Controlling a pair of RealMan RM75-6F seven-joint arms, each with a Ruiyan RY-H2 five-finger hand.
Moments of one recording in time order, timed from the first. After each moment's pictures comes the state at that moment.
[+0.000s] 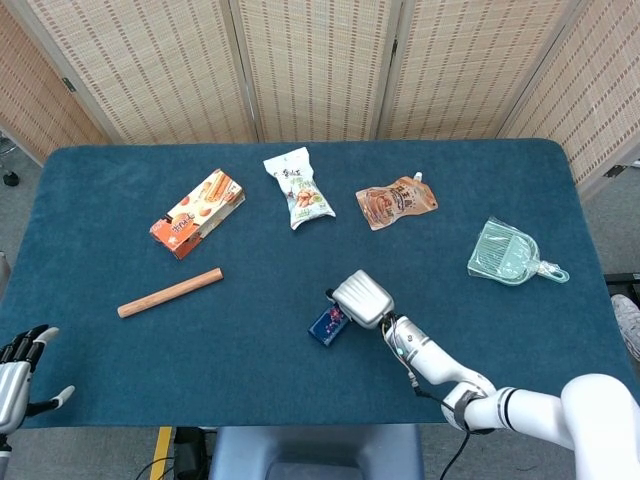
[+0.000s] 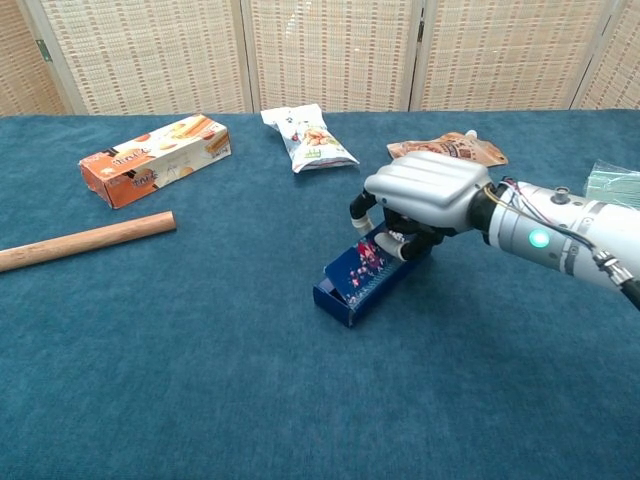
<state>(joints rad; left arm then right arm) -0.02 -1.14 -0.01 -1.57 1.45 1.47 0.07 0.83 -1.67 0.11 -1.26 -1.43 0.89 -0.35</state>
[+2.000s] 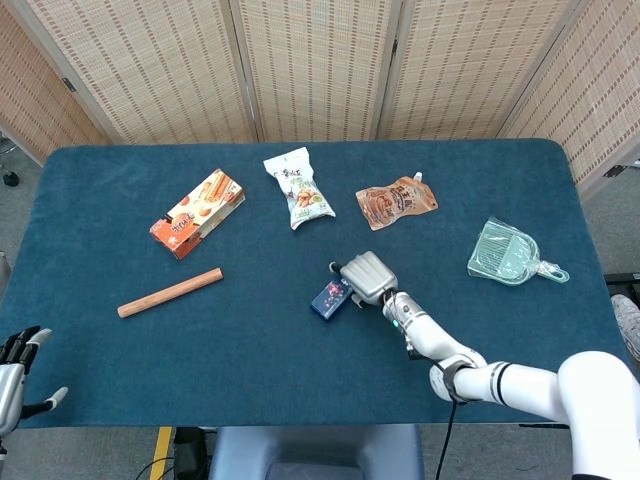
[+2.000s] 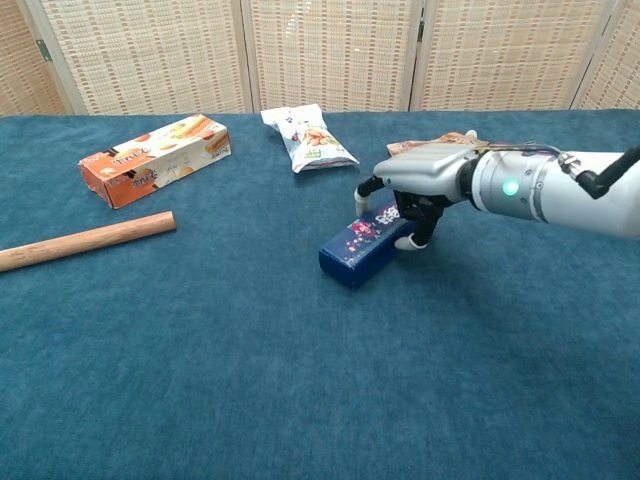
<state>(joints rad) -0.01 -1.14 -0.01 -1.58 1.44 1.48 0.12 0.96 -1.58 0.14 -1.31 -1.01 0.69 -0.48</state>
